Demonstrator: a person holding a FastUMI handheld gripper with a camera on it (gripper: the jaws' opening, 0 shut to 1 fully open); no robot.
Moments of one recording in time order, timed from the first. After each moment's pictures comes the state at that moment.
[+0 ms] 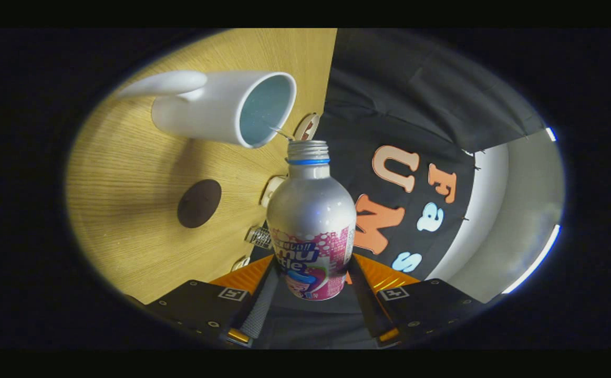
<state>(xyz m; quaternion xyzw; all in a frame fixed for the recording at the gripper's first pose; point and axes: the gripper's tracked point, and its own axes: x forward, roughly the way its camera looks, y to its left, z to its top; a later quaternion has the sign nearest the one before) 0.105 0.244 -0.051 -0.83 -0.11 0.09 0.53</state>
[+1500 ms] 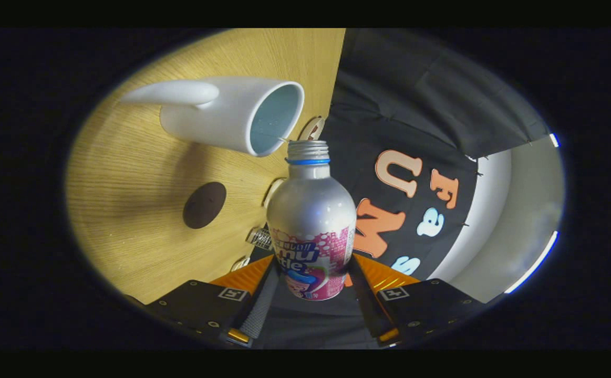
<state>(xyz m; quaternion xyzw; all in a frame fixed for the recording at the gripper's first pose) 0.097 0.248 -0.055 -0.84 -0.11 0.09 0.52</state>
